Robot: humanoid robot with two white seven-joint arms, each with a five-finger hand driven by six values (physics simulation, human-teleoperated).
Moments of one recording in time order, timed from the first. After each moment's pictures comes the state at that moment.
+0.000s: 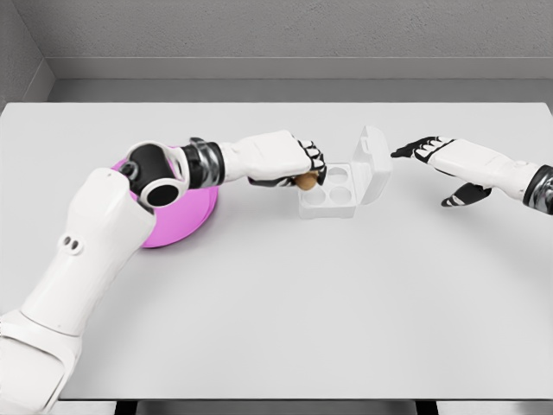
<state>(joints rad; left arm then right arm) -0.70 0.16 -0.51 -1.29 -0.85 -0.61 -0.61 -0.51 -0.77 0.47 -1.29 0.42 -0.57 0.41</state>
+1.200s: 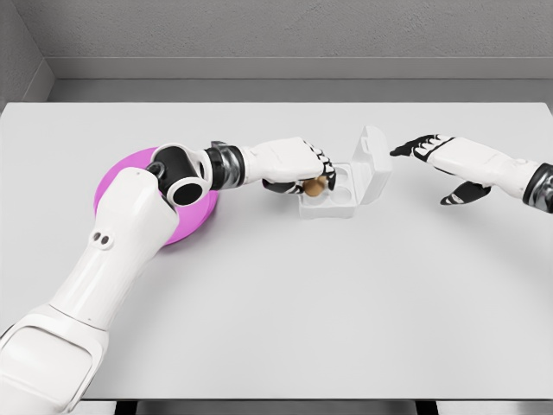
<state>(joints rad) -0.72 0.07 -0.50 -1.17 -0.92 -0.61 -0.61 -0.52 -0.77 0.47 -1.29 0.42 -0.58 0.41</state>
